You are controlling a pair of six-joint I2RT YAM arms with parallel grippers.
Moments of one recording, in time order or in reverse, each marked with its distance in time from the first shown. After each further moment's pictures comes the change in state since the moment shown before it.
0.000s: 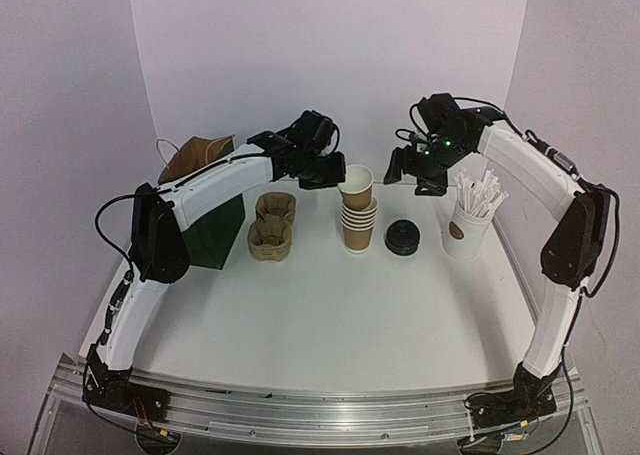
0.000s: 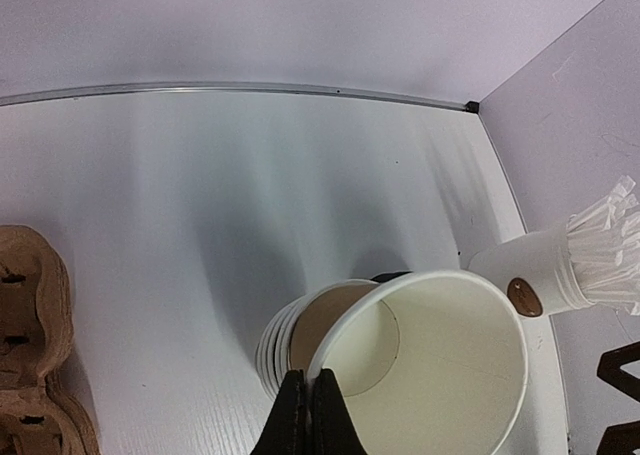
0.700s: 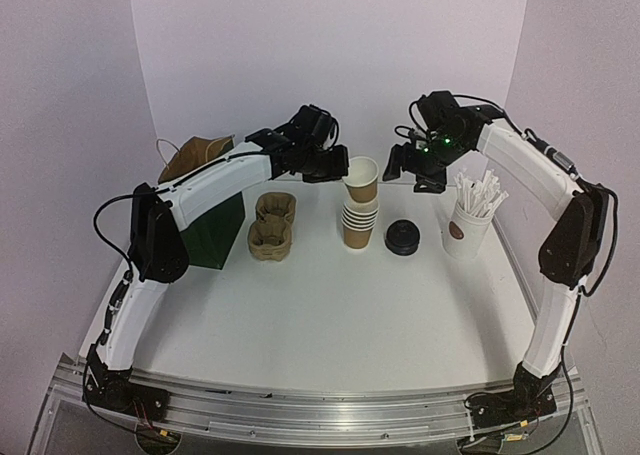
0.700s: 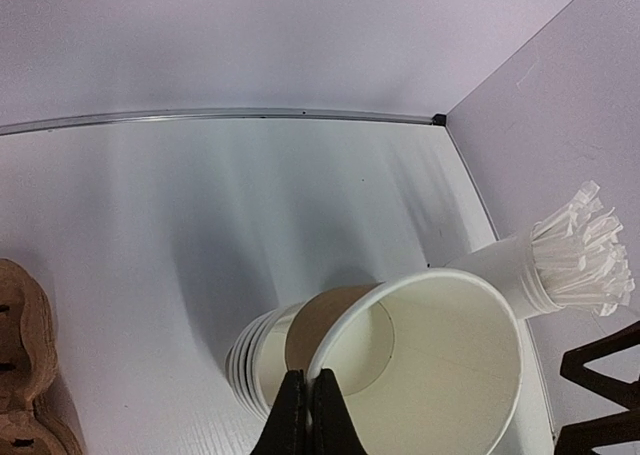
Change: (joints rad) left arm 0.000 -0.010 0.013 0.060 0.038 0.024; right arm 0.000 0.016 0.034 -0.002 -0.001 -0.001
